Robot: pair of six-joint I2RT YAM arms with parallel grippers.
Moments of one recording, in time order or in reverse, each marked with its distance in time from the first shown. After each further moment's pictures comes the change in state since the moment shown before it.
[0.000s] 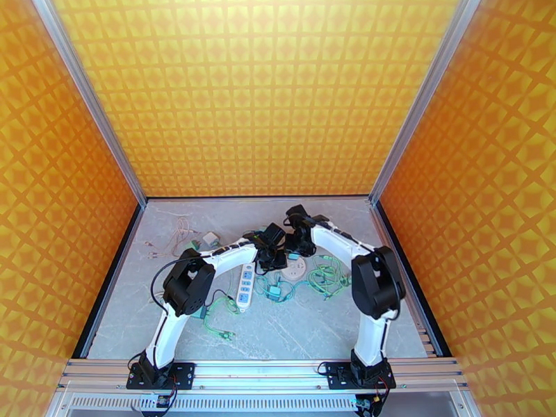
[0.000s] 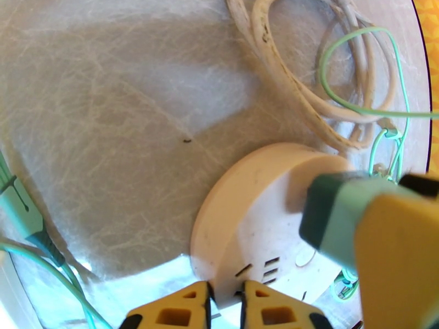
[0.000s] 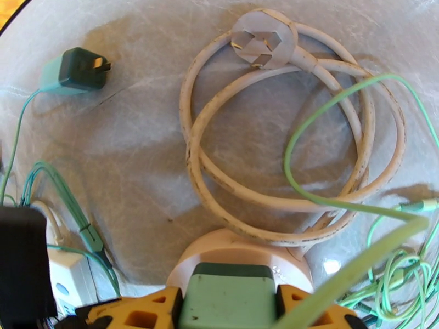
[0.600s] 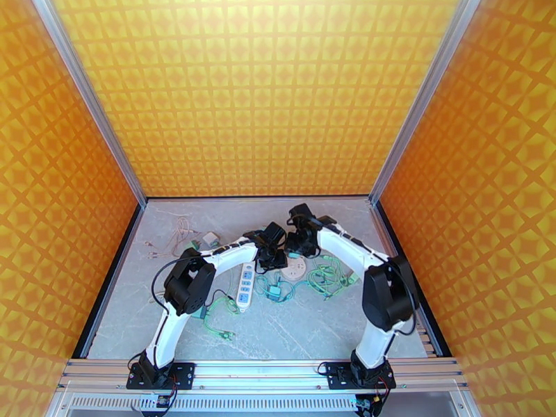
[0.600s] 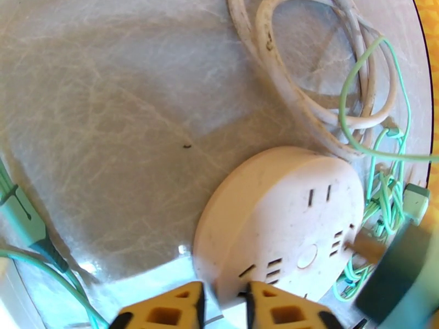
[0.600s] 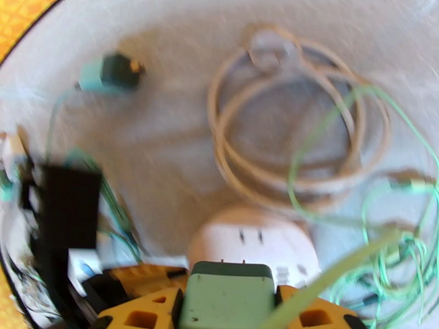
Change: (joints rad) left arm 0.006 0.008 0.030 -0.033 -0.008 0.037; right arm -0.053 -0.019 0.080 -0.016 -0.080 0.002
